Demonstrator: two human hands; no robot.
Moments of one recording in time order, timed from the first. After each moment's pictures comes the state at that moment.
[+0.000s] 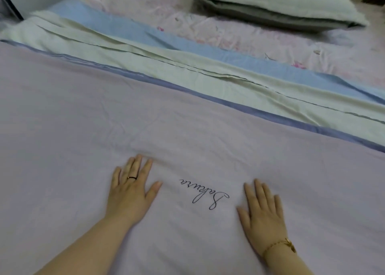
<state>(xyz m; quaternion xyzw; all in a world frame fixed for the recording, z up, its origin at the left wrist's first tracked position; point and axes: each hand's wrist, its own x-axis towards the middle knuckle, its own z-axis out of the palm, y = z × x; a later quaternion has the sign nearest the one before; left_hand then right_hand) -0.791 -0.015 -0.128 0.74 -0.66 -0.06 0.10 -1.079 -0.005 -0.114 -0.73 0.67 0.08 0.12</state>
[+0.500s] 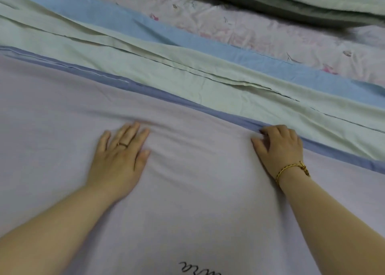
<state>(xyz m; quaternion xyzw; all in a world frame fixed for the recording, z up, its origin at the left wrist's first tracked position) -0.752 -0.186 -0.127 0.69 -0.72 -0.03 0.09 -1.048 -0.251 -0.102 -0.70 0.71 -0.07 0.05</state>
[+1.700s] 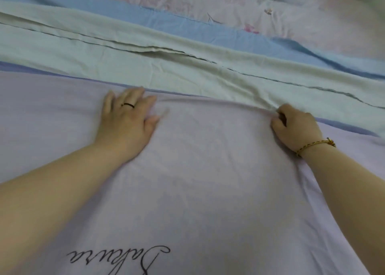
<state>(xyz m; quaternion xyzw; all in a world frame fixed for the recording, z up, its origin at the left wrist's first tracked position) -0.922 -0.242 -0.113 0.61 -0.77 -0.11 0.15 -1.225 -0.223 -0.079 -0.62 0.78 -0.03 0.07</state>
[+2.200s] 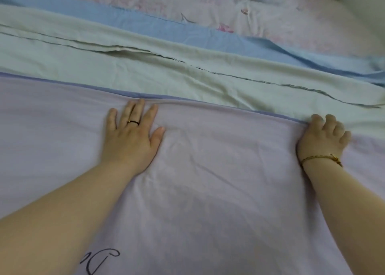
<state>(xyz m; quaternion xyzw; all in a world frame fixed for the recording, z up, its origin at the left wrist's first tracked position) -1.002 -0.224 -0.131 0.65 -0.75 -0.12 0.05 -1.320 -0.187 -0.094 -0.43 0.90 0.01 -0.04</state>
